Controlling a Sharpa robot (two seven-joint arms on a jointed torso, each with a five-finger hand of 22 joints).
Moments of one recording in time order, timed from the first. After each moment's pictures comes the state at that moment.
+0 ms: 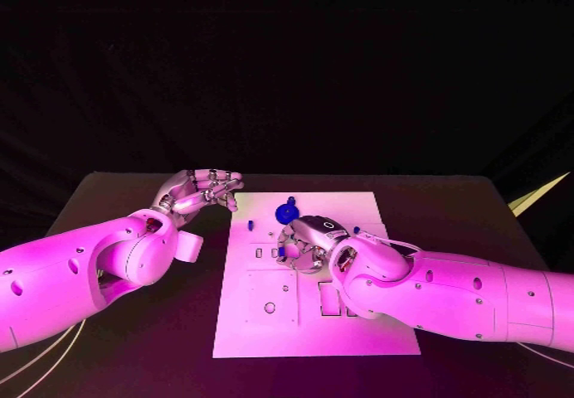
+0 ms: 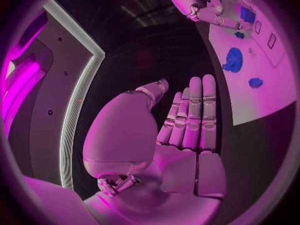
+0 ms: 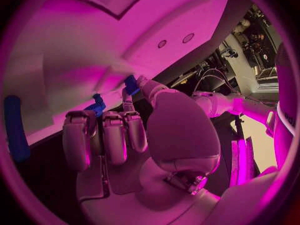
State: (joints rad) left arm 1.18 -0.90 -0.01 1.51 -0.16 -0.28 0.41; left_hand 1.37 -0.16 0.49 0.12 0.09 0.83 0.21 0.23 0.19 1.05 0.15 0.08 0.06 1.03 0.08 0.68 0.60 0.17 0.91 0.18 0.86 0.43; right arm 1.17 -0.62 -0.16 1.57 -1.52 -0.47 -0.33; right_hand 1.28 -0.15 0.45 0.11 0.06 0.96 0.12 0.24 0.47 1.46 0.05 1.50 1.30 1.47 -0.02 1.56 1.29 0.04 1.46 0.08 1.50 1.30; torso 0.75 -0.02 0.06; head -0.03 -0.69
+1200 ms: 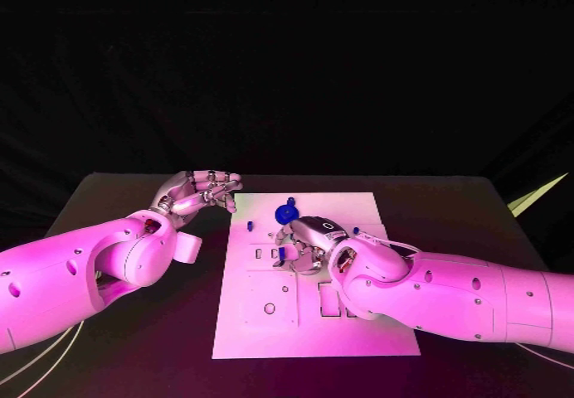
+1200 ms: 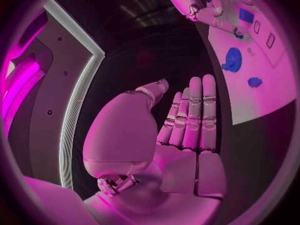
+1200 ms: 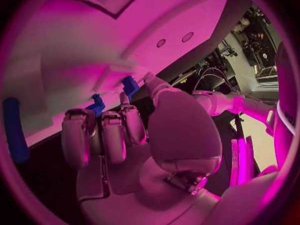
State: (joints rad) left arm 1.18 -0.90 -0.01 1.51 -0.16 -0.27 0.40; left_hand 1.37 -0.16 0.49 0.12 0.09 0.83 0.21 0.23 0.19 1.05 0.15 0.08 0.06 1.03 0.08 0.68 0.60 0.17 0.91 0.18 0.86 0.43; right arm 1.17 -0.62 -0.16 1.58 -1.51 -0.49 -0.32; right_hand 1.29 -0.19 0.24 0.22 0.06 0.85 0.17 0.18 0.42 1.42 0.08 1.36 1.30 1.47 0.00 1.56 1.29 0.04 1.45 0.11 1.46 1.30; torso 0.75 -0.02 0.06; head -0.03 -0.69
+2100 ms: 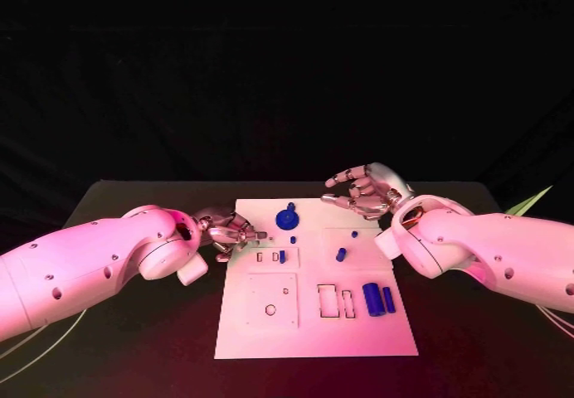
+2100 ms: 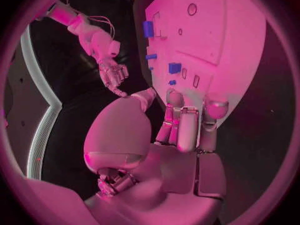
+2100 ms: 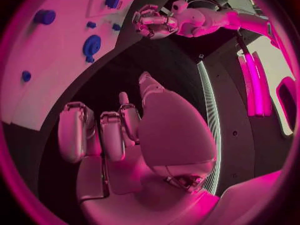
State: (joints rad) left arm 1.21 -0.81 -0.01 1.47 -0.66 0.00 -0.26; left_hand 1.20 -0.10 0.38 0.28 0.09 0.79 0.12 0.73 0.53 1.01 0.06 1.13 0.79 1.45 -0.01 1.46 1.29 0.15 1.18 0.10 1.32 0.95; right arm 1.31 -0.87 -0.14 1.62 -0.68 -0.61 0.07; right_hand 1.40 -0.16 0.15 0.28 0.06 0.86 0.16 0.19 0.39 1.39 0.08 1.32 1.30 1.46 0.02 1.53 1.29 0.04 1.46 0.11 1.33 1.30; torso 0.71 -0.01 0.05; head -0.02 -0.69
